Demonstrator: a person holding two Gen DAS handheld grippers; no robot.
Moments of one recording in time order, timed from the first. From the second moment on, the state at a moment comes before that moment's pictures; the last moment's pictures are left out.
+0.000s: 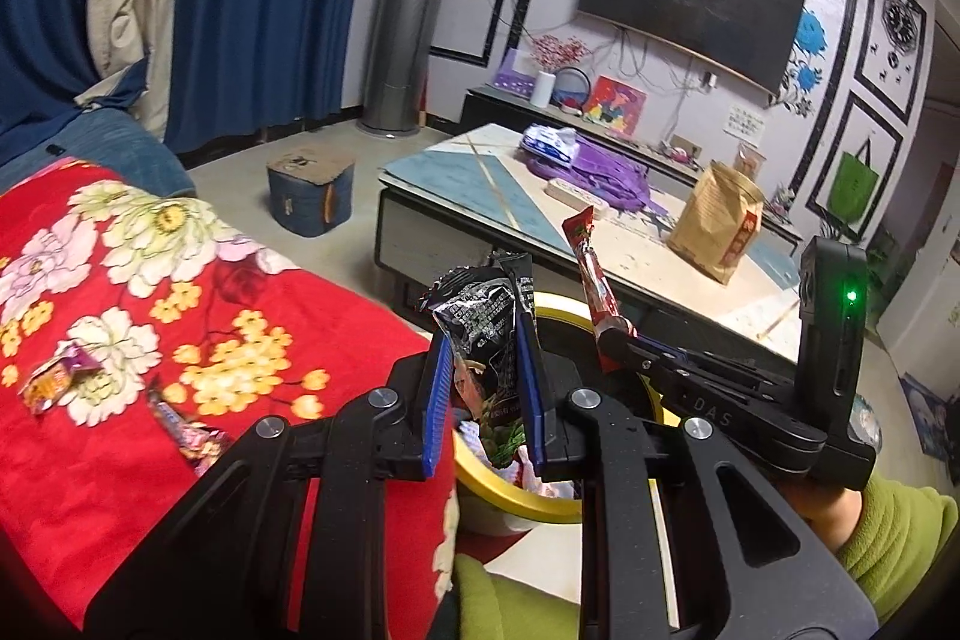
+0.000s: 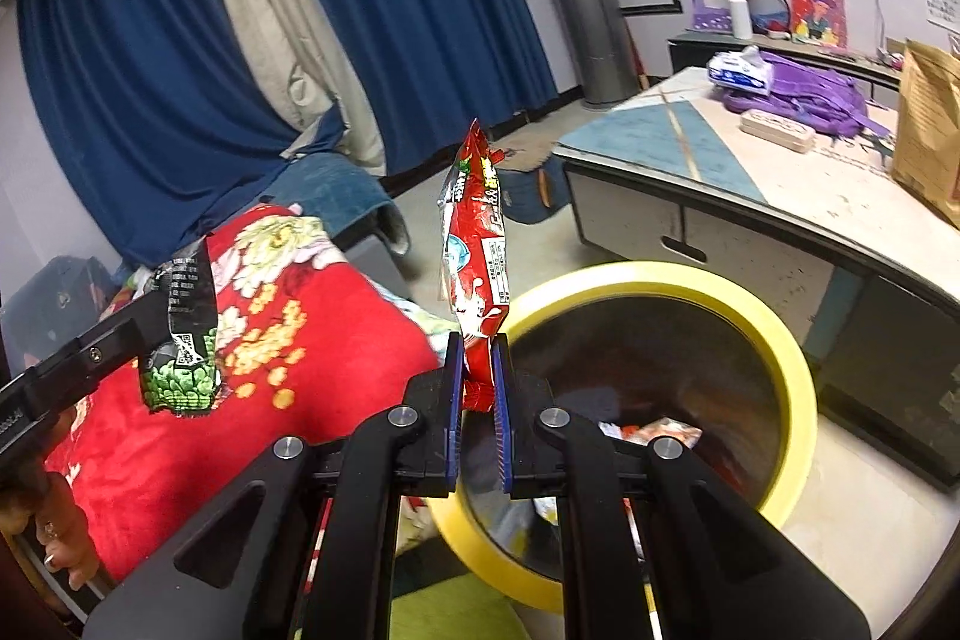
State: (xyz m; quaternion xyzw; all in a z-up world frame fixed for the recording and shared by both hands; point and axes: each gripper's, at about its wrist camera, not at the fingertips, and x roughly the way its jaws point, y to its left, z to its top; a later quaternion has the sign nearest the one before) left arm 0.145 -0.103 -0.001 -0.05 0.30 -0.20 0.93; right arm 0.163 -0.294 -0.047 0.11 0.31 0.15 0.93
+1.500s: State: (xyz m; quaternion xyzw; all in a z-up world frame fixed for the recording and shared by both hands) left arm 0.217 -0.178 -0.048 -0.02 0.36 -0.23 0.91; right arm 0.175 -0.366 -0.108 0.18 0.38 0.05 0.91
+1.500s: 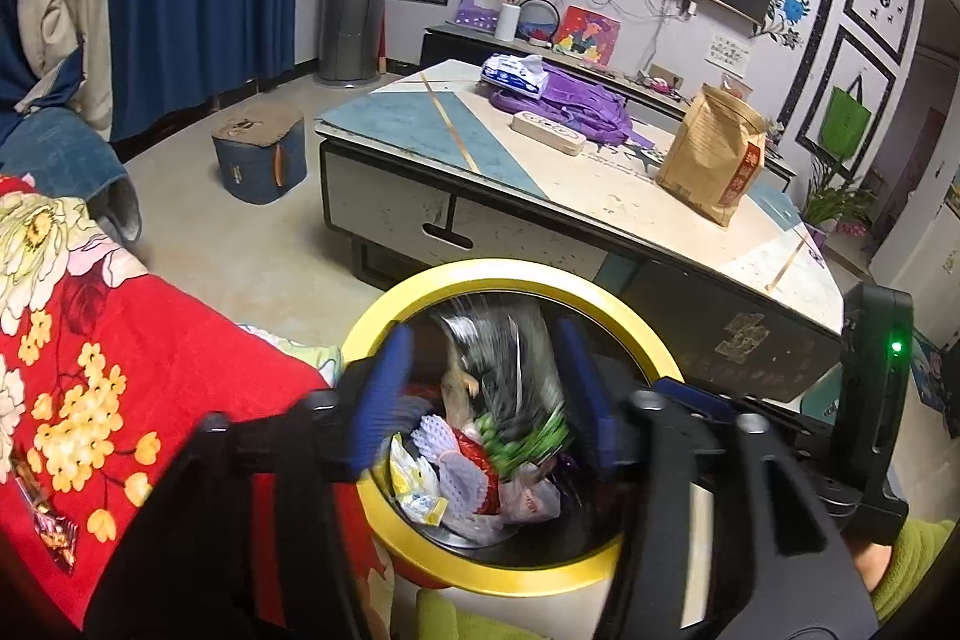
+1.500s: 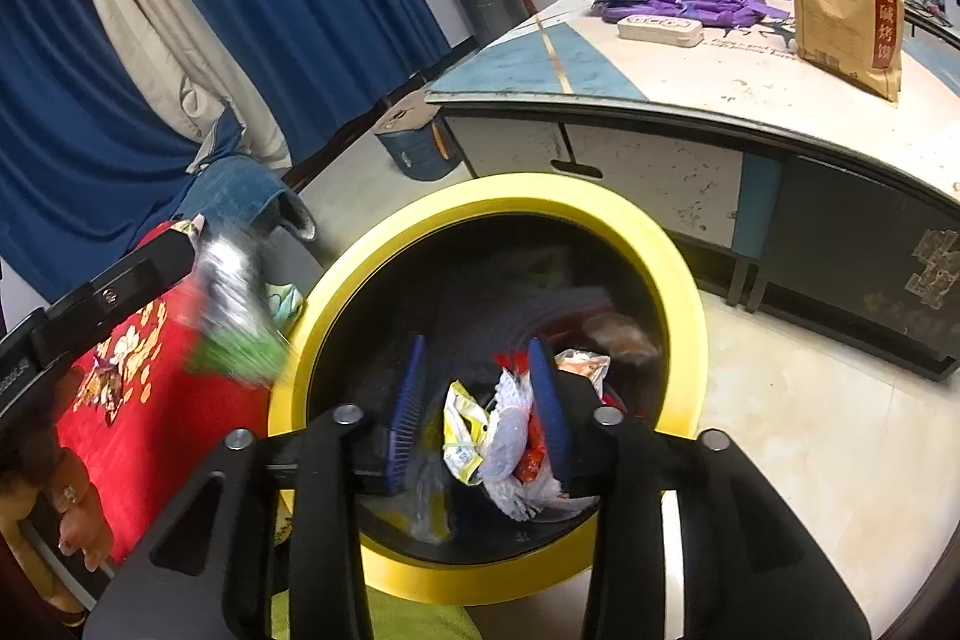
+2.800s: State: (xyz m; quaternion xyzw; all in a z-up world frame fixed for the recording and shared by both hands) left arm 0.164 -0.043 0.007 -0.04 0.24 -0.06 0.97; right arm 0.145 -0.251 -0.029 0.09 0.26 0.17 0.95
